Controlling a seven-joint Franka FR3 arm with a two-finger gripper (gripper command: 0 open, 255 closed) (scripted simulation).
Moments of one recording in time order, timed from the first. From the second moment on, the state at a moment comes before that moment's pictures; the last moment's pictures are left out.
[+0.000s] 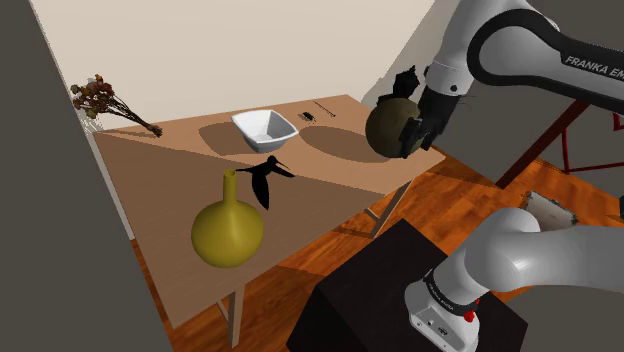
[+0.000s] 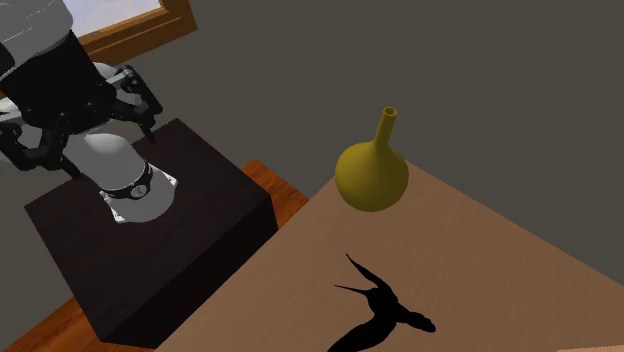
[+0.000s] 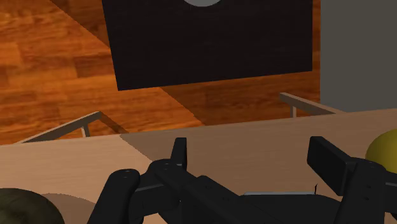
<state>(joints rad) 0.01 -0.83 0.04 -2.43 0.00 1.52 0.14</state>
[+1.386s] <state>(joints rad) 0.11 -0.32 0.38 -2.13 0.13 1.78 0.48</state>
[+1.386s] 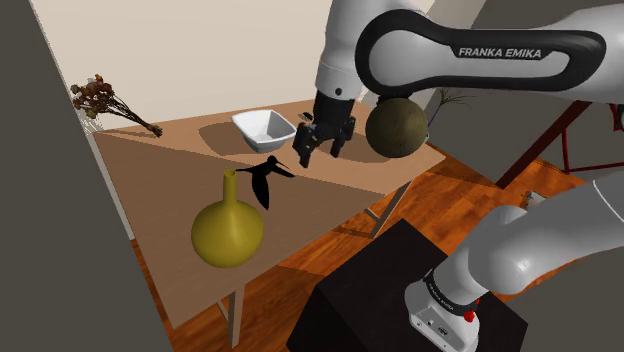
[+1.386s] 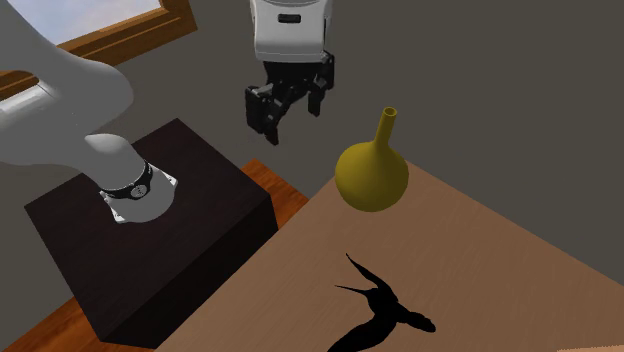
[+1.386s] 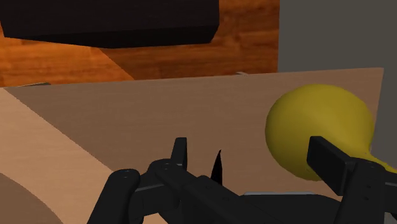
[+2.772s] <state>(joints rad) 0.24 0.26 0.55 -1.64 -0.13 1.86 0.81</state>
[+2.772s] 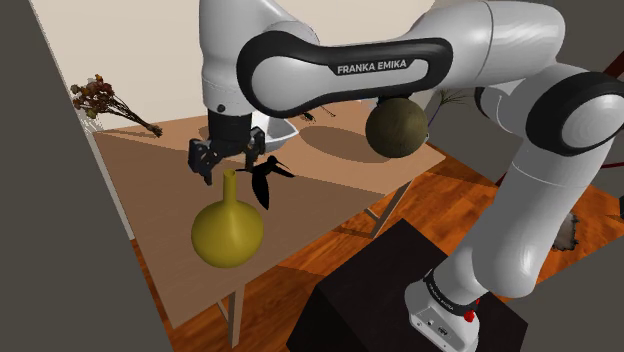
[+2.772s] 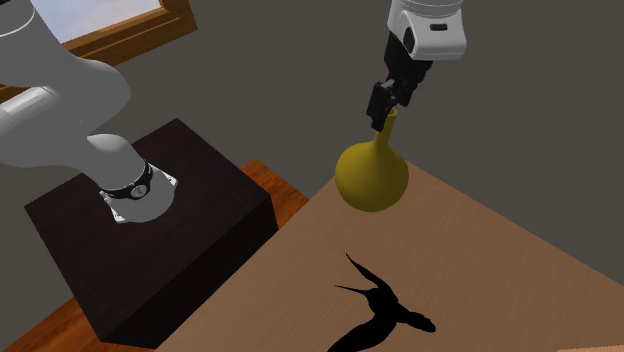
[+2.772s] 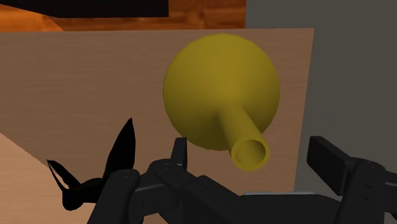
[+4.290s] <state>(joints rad) 0.24 0.24 0.55 -1.58 -0.12 1.78 0.80</state>
